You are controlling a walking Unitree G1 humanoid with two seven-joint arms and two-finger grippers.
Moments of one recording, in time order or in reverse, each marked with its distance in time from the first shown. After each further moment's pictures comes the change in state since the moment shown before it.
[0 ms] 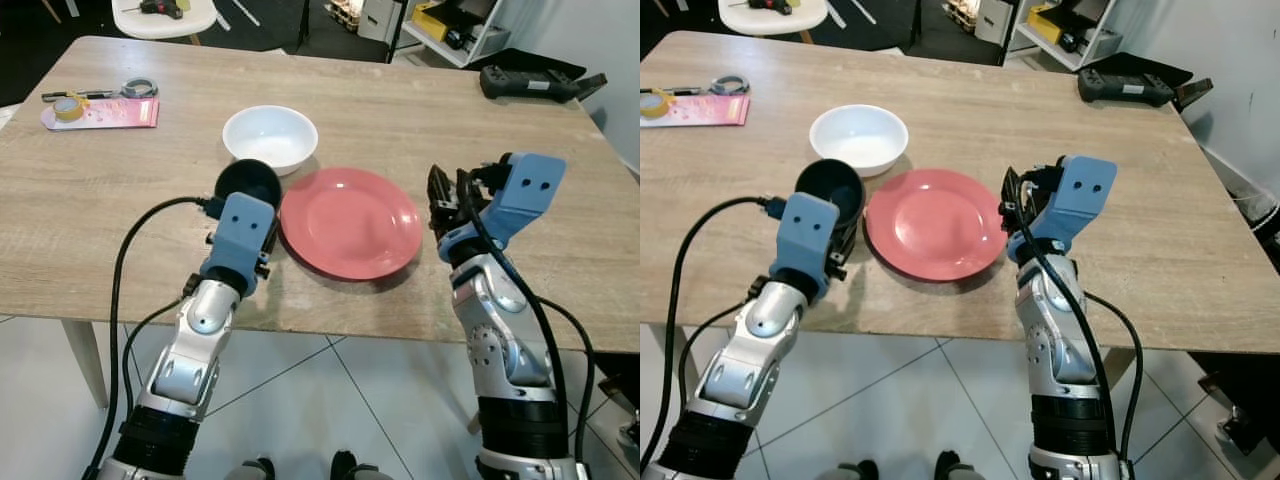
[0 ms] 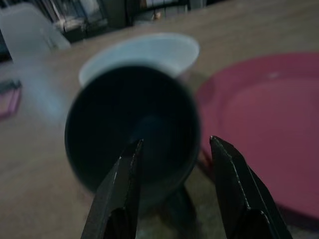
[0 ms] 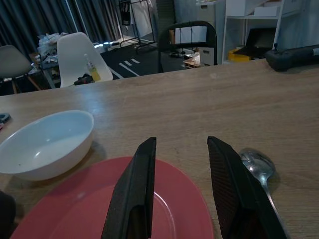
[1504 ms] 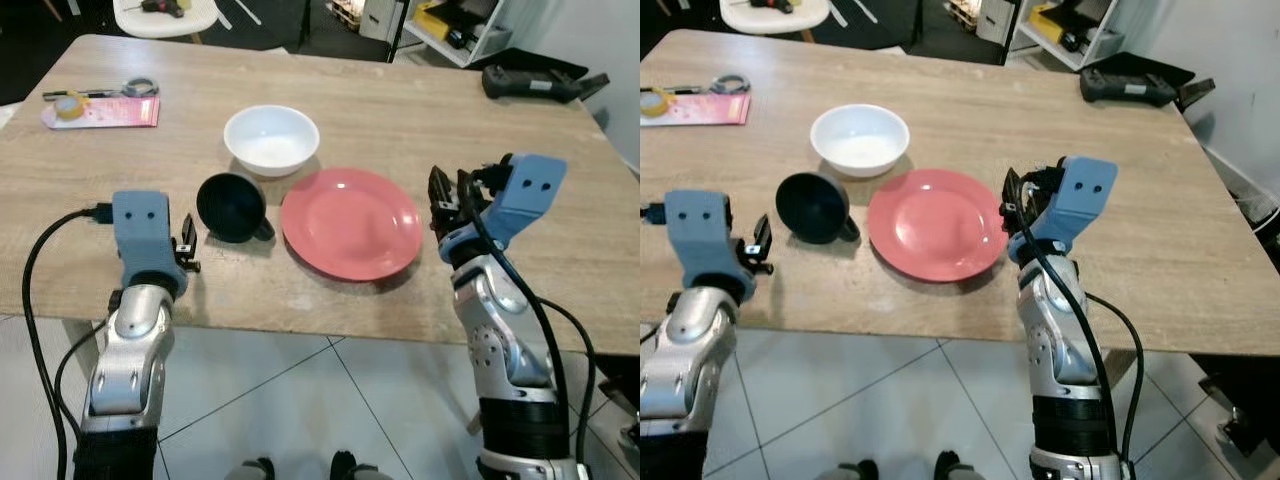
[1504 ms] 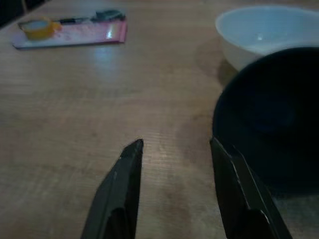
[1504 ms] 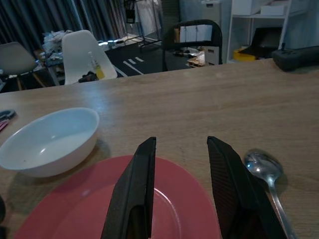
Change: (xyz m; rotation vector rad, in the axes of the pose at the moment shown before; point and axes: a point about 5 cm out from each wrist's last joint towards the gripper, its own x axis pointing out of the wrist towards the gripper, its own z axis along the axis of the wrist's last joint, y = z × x) left arm -0.020 0.069 -0.016 -0.239 0.153 0.296; right arm 0.000 0.002 -0.001 -0.004 0.003 0.018
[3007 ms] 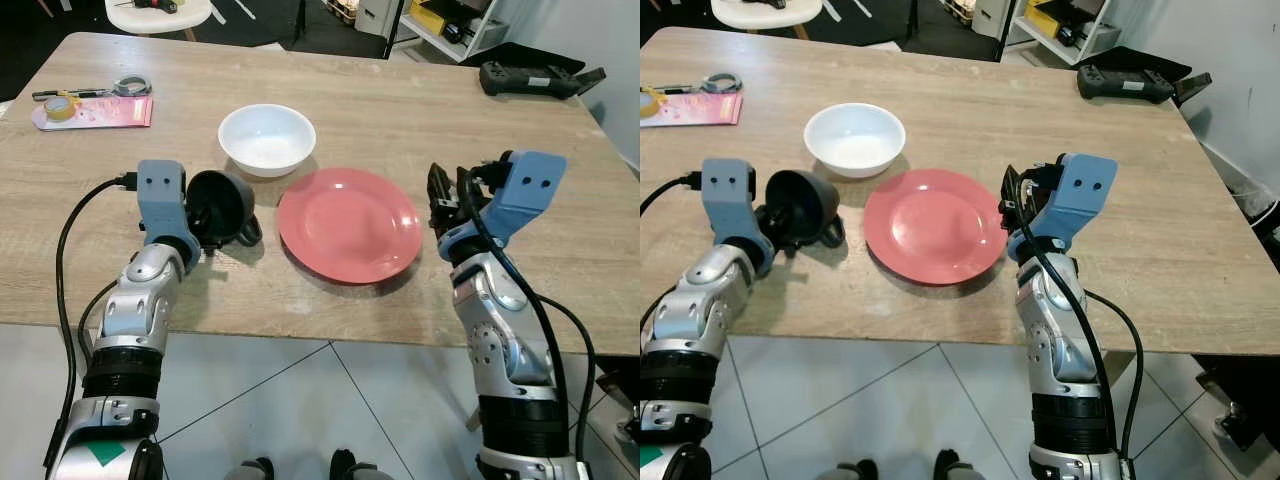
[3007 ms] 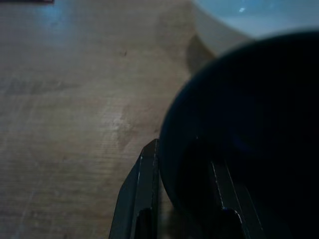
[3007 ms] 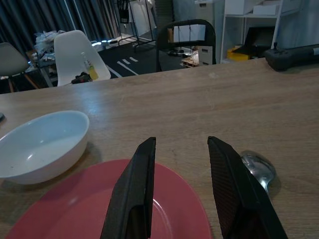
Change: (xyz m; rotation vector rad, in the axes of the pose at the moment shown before) left arm 0.049 -0.007 -0.007 -0.073 0.126 -0.160; right arm 0.001 -0.002 0.002 0.000 -0.009 -0.012
